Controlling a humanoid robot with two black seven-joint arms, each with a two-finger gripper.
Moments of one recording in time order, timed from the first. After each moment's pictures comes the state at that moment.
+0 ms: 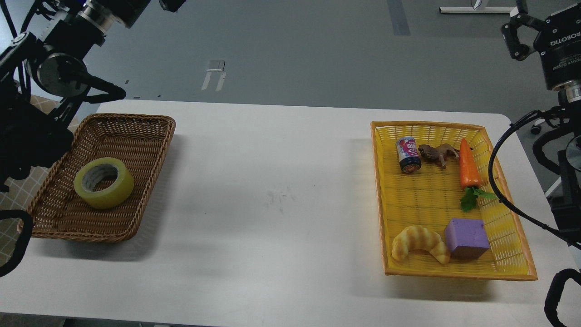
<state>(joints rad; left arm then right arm) -0.91 0.51 -0.99 -1.03 0.20 -0.49 -0.21 0.63 -0.24 1.58 1.00 -0.46 0.49 0.12</state>
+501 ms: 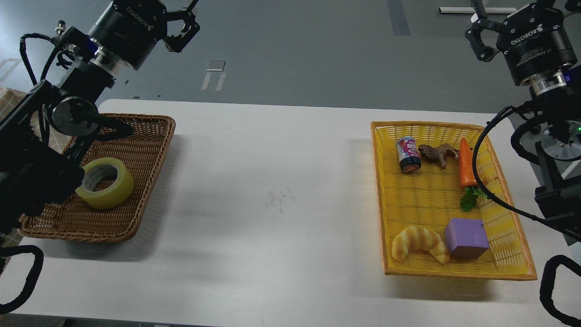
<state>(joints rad) -0.73 0.48 -1.08 -1.08 0.20 -0.49 -0.21 0.71 -0.24 1.43 0.90 -0.46 0.49 0.12</state>
